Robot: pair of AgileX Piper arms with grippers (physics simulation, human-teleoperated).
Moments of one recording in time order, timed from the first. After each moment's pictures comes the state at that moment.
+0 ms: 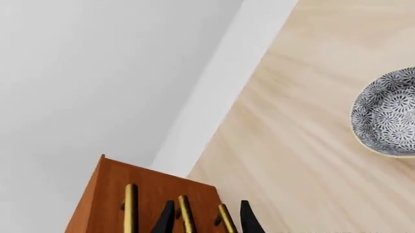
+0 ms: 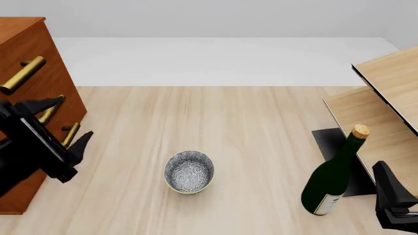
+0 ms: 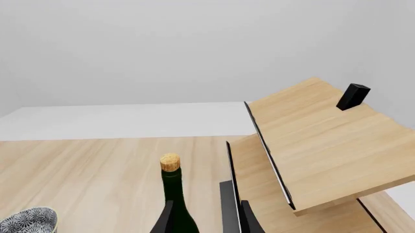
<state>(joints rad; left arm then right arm) -0.19 0.75 -0.38 -0.07 1.00 -0.01 0.00 -0.01 0.00 0.03</state>
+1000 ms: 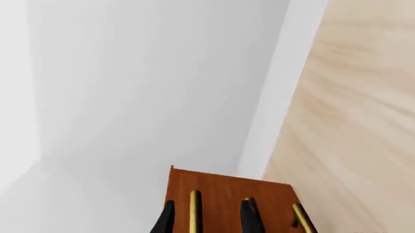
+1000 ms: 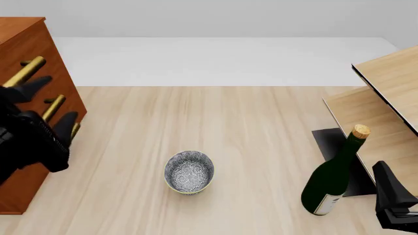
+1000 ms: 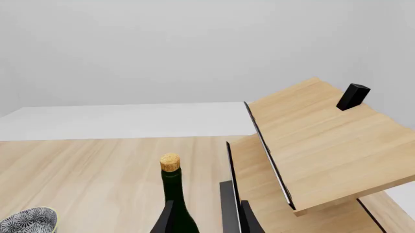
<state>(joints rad) -0.12 0.81 -0.36 -0.33 1.36 -0.01 0.00 -0.01 0.00 0.02</state>
